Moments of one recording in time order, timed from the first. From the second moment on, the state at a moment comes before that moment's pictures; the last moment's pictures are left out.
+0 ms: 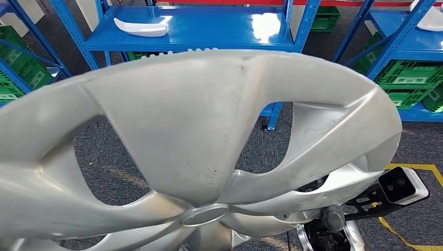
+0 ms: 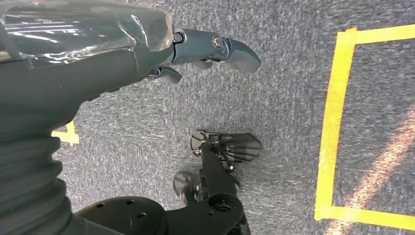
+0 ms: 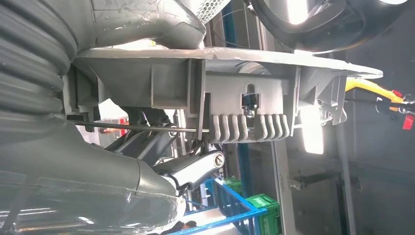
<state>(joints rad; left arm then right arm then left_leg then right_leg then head) 0.01 0.12 -0.68 -0.36 0.79 0.13 -0.25 -0.01 -0.07 0.35 -1.95 -0.90 0.68 -0.12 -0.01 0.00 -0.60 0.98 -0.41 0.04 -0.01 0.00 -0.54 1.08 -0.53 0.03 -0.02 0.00</state>
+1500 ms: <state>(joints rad) 0.03 0.13 -0.68 -0.37 0.79 0.15 -0.24 0.00 -0.07 0.35 -1.95 -0.89 0.65 -0.12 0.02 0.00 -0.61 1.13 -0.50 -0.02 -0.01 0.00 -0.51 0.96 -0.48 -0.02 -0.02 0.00</state>
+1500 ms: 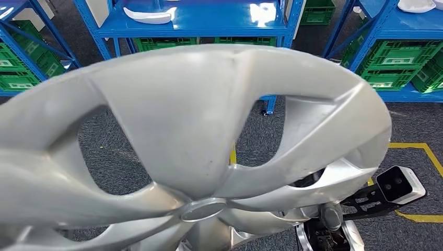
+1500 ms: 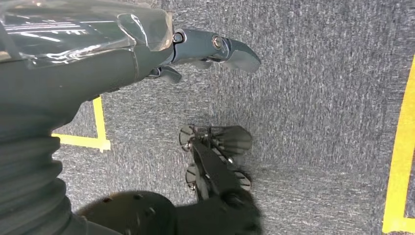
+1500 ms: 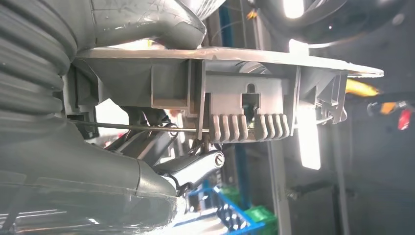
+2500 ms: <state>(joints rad) 0.05 0.13 -0.66 -0.40 0.75 0.18 -0.24 0.04 -0.06 0.28 -1.97 -0.77 0.65 -0.18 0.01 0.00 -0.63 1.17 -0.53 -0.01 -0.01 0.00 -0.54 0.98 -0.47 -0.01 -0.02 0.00</state>
